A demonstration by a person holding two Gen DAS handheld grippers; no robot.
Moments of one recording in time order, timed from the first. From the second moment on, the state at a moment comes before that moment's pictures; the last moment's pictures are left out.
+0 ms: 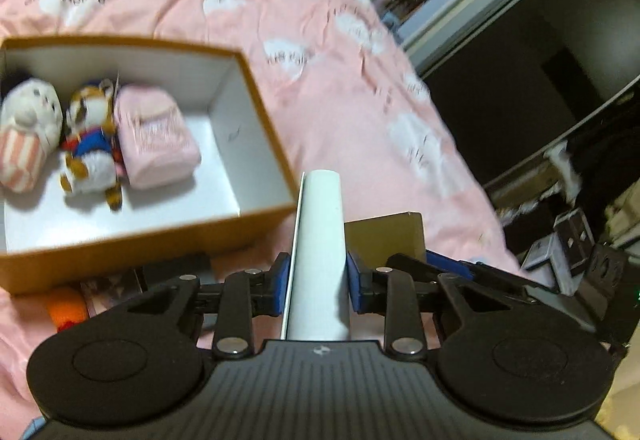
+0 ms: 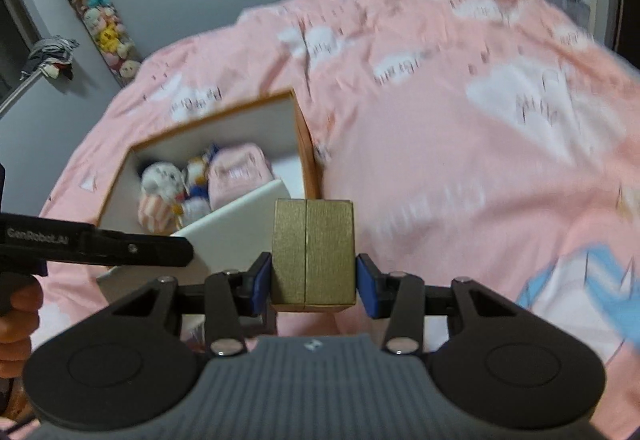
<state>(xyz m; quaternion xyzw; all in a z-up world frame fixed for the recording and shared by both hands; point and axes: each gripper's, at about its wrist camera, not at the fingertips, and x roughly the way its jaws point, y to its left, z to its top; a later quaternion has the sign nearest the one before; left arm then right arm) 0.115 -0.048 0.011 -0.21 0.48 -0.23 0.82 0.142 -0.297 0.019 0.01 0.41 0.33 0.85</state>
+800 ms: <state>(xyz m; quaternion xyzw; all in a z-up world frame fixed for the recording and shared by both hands) 0.280 -0.072 -0.045 -0.13 0.50 -0.05 0.86 0.240 -0.188 0.008 -0.07 0.37 0.35 0.86</state>
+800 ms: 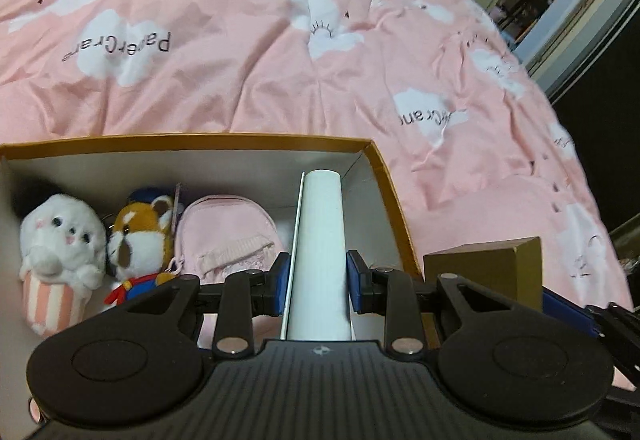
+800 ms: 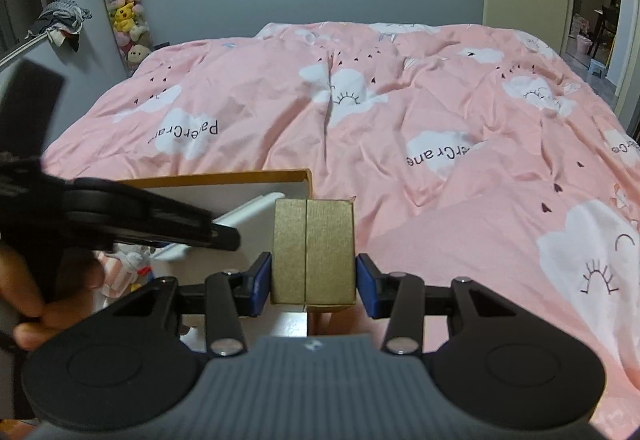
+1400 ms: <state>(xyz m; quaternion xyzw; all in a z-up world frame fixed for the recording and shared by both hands) 0.302 -0.077 -0.081 -0.20 0.57 -0.13 0.78 0.248 -0.185 -0.001 -0.08 0.38 0.35 0.85</state>
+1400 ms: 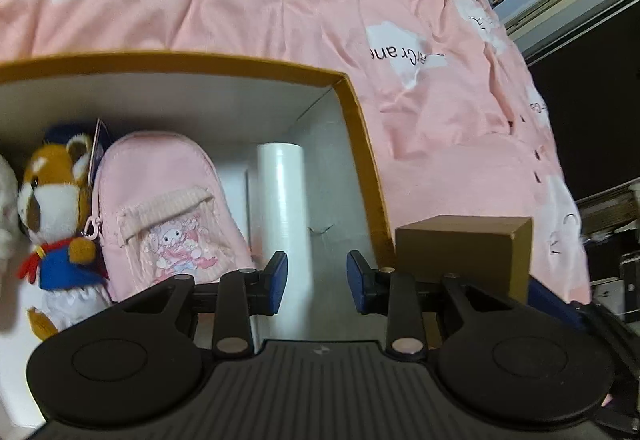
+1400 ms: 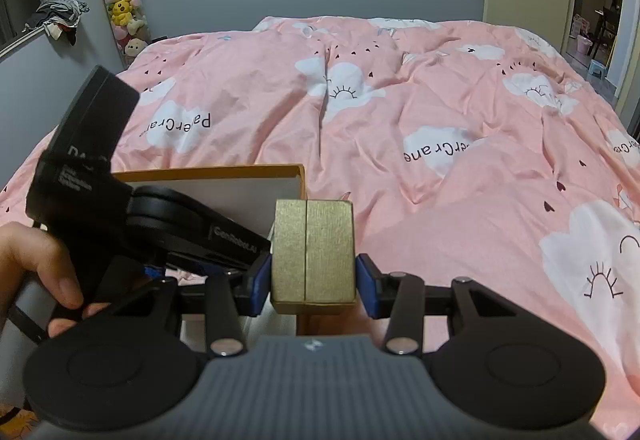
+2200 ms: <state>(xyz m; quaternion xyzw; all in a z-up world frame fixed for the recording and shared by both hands) 0.276 -0.091 -0.111 -0.13 0.67 -0.17 0.71 0.237 -0.194 -0.005 -0.09 0.39 0.36 0.84</state>
